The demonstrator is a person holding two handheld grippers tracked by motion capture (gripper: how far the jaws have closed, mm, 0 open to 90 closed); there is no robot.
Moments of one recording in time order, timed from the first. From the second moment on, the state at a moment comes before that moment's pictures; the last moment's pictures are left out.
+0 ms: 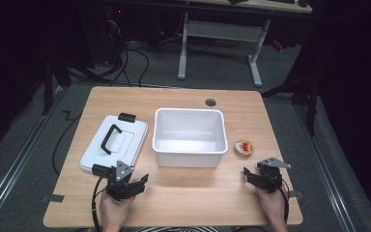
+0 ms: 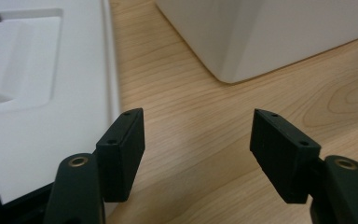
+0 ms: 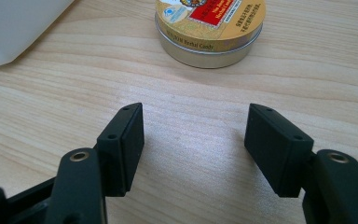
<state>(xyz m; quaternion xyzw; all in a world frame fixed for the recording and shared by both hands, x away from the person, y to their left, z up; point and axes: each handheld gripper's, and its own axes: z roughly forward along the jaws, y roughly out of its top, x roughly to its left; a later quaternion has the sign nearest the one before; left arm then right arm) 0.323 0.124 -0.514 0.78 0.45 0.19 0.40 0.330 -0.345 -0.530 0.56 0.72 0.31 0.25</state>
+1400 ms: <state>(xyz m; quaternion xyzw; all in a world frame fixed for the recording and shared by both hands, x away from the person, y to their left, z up) 0.338 0.089 -0.535 0.81 0.42 0.18 0.37 0.395 -0.335 -0.479 0.55 0.75 0.28 0.23</state>
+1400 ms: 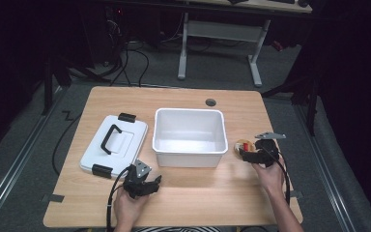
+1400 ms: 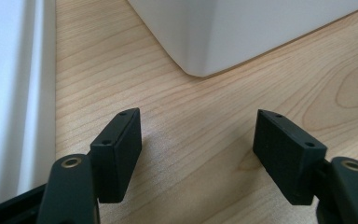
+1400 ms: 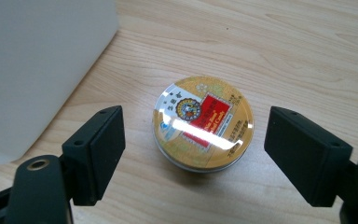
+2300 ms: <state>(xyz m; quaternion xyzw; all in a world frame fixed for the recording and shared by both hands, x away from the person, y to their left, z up) 0.338 0.090 -0.535 0.81 0.43 0.18 0.37 0.448 -0.329 -0.493 0.57 0.78 0.20 0.17</state>
